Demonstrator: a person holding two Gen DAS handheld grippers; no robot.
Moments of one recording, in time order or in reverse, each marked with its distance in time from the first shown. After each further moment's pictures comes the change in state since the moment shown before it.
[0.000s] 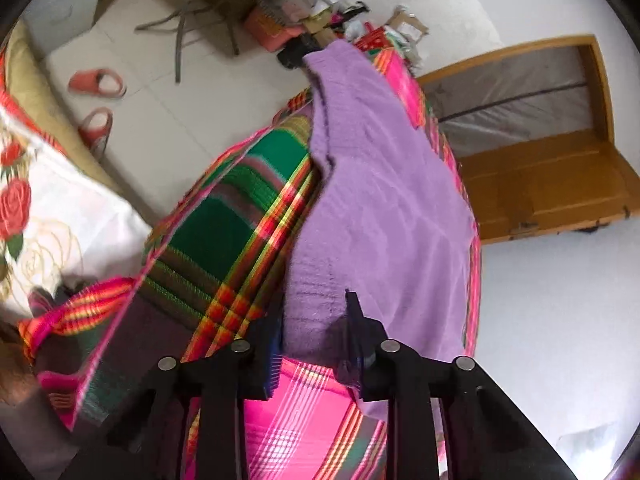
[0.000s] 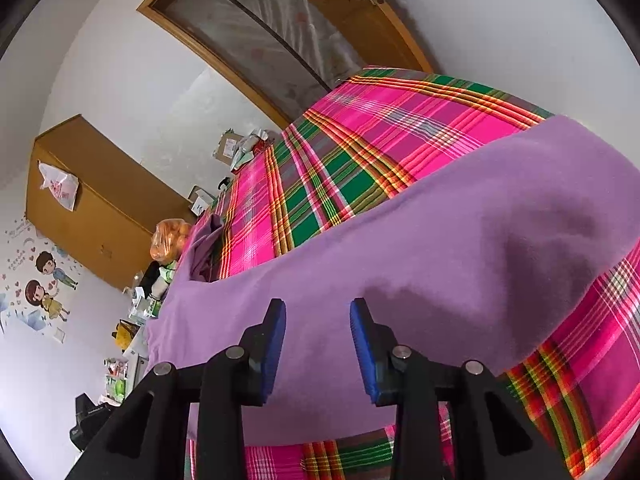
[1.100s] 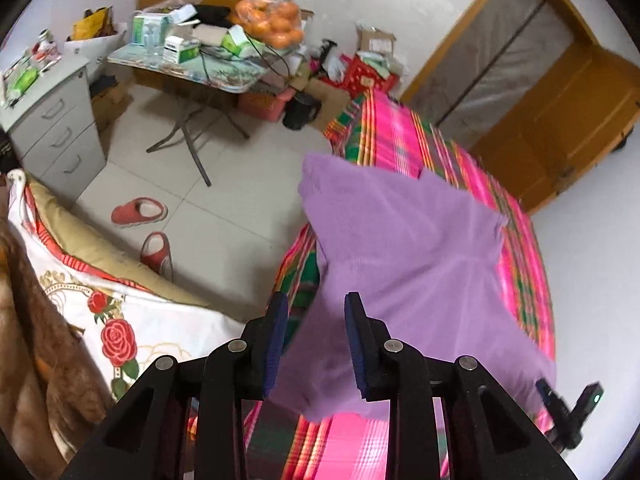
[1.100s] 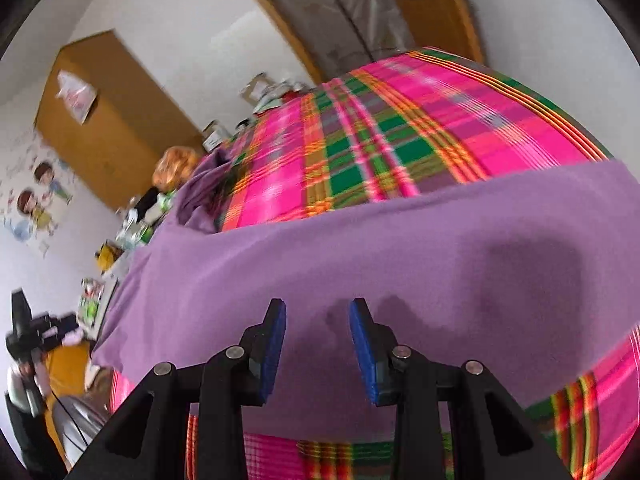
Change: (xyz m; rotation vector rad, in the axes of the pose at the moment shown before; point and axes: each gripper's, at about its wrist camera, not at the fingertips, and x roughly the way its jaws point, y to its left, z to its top) left arm -0.079 -0.030 0.056 0.317 -0.153 0.264; right arm 0.032 0.042 -0.020 -0.278 0.154 -0.008
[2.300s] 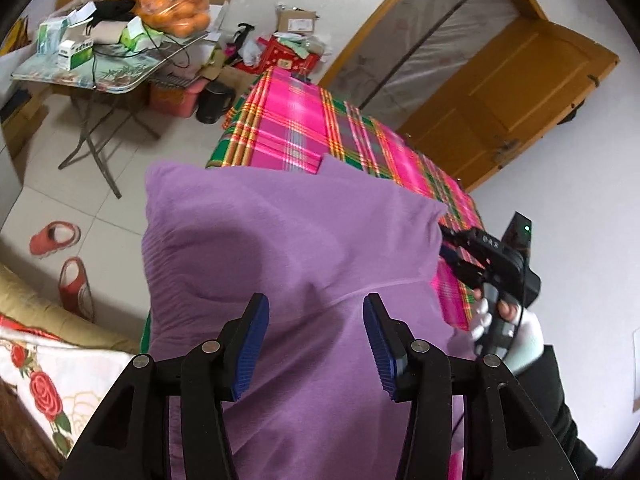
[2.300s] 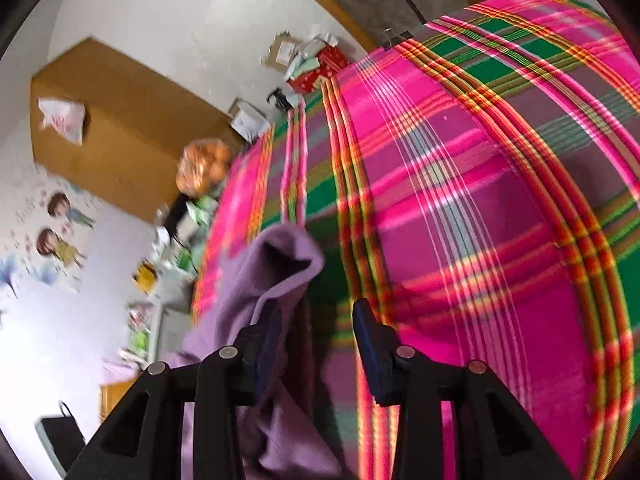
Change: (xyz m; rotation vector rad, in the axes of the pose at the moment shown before) left arm 0.090 -0.098 0.029 0.131 0.083 -0.252; right arm 0.242 0.100 0.167 0.162 0.162 0.199
